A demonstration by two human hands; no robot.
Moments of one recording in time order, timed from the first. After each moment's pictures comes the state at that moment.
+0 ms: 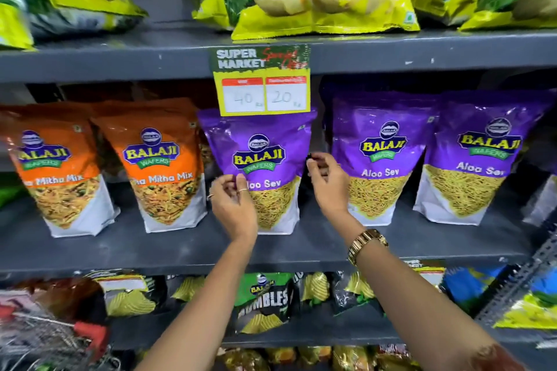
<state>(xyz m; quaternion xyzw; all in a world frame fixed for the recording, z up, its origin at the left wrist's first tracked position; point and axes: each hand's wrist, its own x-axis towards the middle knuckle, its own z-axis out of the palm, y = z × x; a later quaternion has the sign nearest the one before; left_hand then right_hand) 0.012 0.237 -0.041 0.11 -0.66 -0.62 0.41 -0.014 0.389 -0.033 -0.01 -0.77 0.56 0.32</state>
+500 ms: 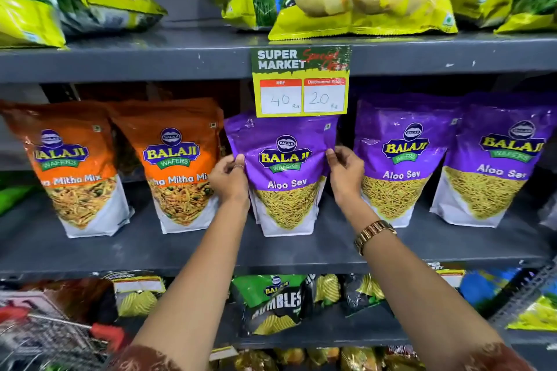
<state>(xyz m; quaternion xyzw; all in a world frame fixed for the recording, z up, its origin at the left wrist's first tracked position) -0.044 0.189 -0.011 0.14 -0.57 -0.76 0.28 -0.043 0.373 -0.021 -0.07 -0.68 0.66 0.31</state>
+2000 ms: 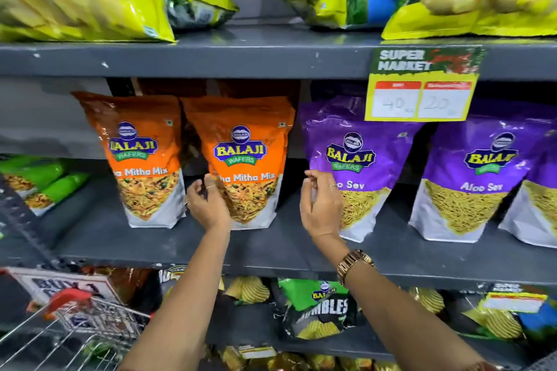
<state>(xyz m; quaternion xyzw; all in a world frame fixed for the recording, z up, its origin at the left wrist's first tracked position) -0.030 0.038 -0.049 0.29 -0.61 -0.65 0.35 -0.007 0.209 -0.047 0.07 -0.79 0.42 0.45</state>
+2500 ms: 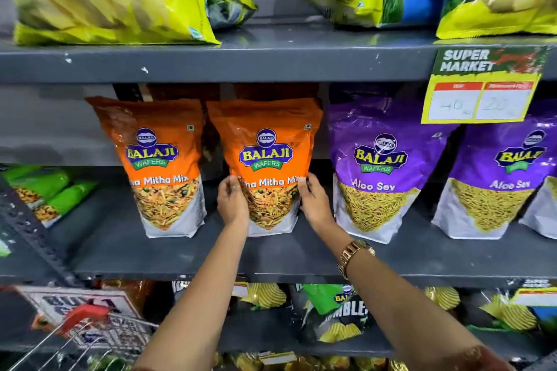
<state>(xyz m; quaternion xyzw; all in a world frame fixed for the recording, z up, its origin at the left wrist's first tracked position) -0.055 0.015 -0.053 0.21 -0.63 -0.72 0.20 -0.049 0.157 -0.060 0.01 -0.75 0.65 0.11</state>
